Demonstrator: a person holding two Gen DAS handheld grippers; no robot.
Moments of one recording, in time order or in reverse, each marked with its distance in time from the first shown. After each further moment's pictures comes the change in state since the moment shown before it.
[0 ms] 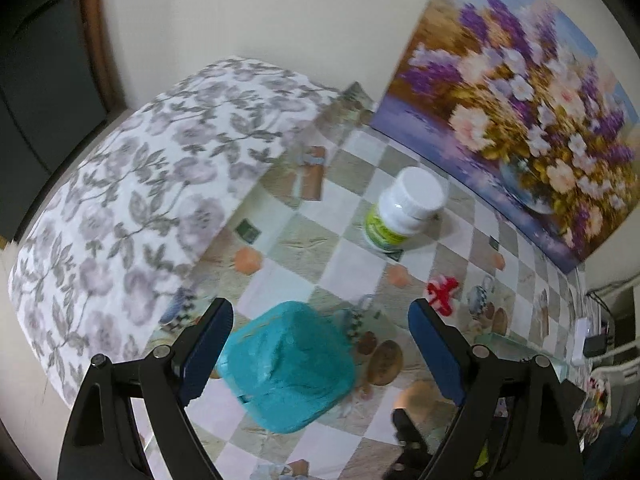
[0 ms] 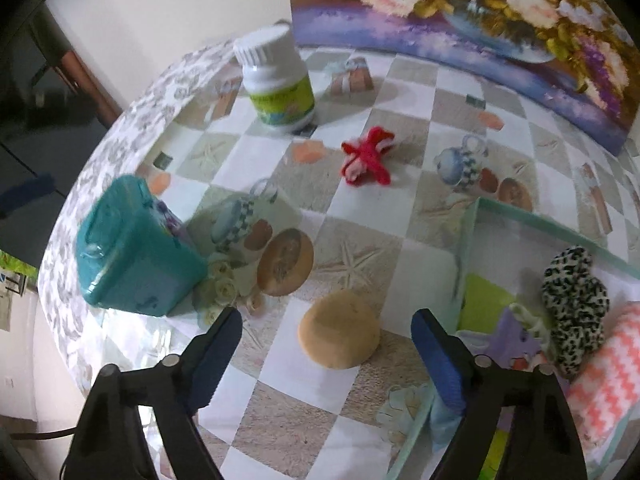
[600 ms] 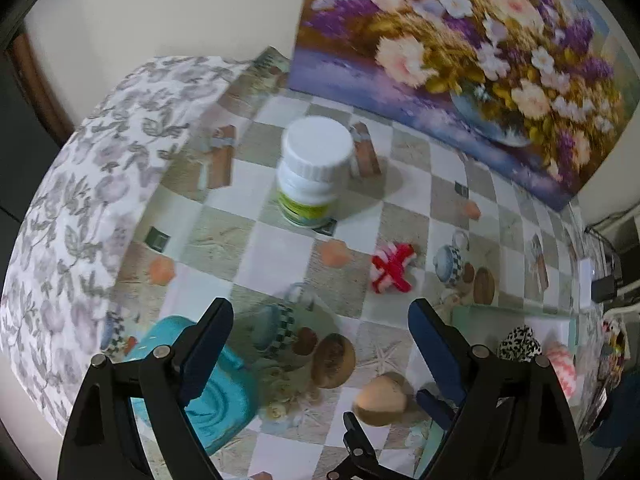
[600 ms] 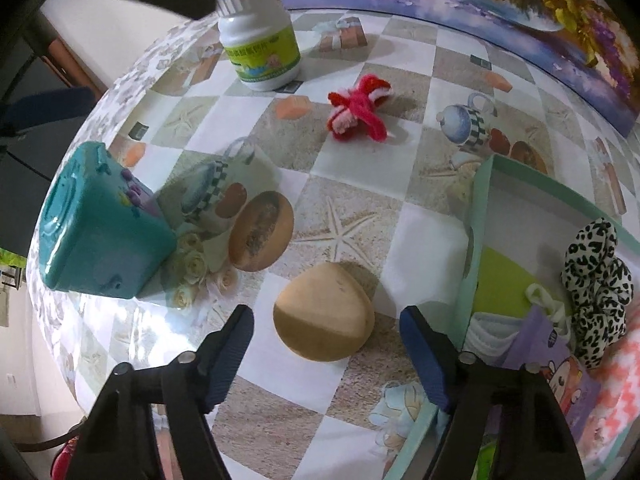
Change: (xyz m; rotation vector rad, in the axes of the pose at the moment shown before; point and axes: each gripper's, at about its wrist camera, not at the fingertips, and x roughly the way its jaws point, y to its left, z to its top) left arm 0.046 -0.076 -0.006 0.198 0.109 -0.031; right arm 0.025 -0.008 -0.007 0.000 0.079 -0.017
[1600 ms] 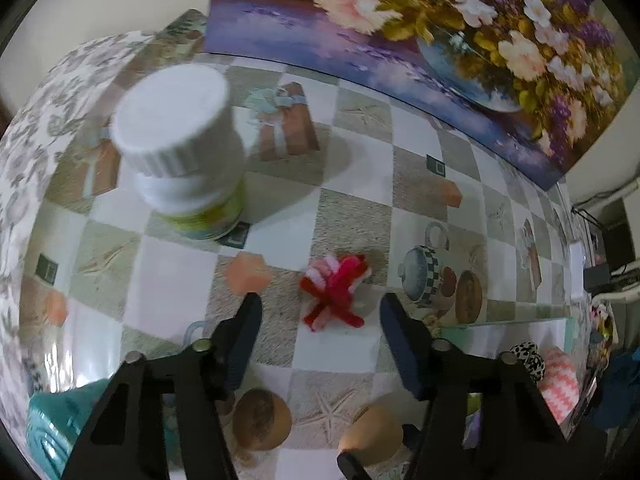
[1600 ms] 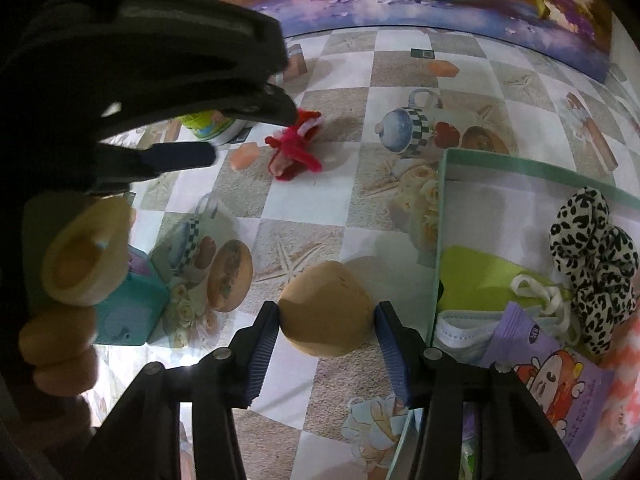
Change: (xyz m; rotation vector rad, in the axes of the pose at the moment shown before) left arm 0.080 -0.042 0.025 0.071 0.088 -0.136; right arm -0.020 -0.056 0.000 0.189 -0.070 0.101
